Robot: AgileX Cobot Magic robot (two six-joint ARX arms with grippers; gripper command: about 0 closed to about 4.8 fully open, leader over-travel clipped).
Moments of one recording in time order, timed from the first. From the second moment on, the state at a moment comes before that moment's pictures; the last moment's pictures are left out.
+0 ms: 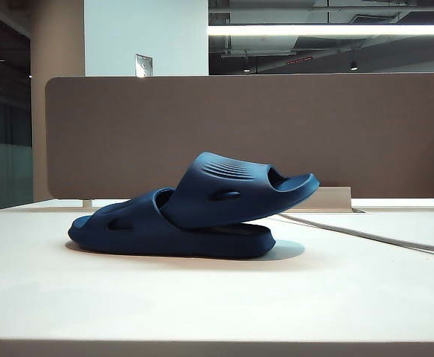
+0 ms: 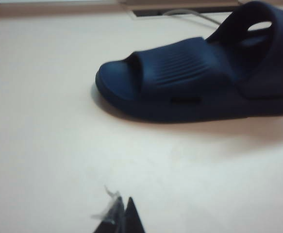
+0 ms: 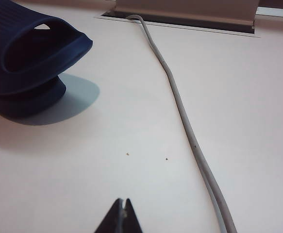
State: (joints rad) left arm -0.09 0.17 0.01 -0.10 0.28 0.05; right arm 0.11 0.08 0.00 -0.17 -0.24 -0.05
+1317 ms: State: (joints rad) left arm -0.10 0.17 0.01 -0.10 0.13 -0.02; right arm 0.11 0.08 0.00 -0.17 -0.24 0.00
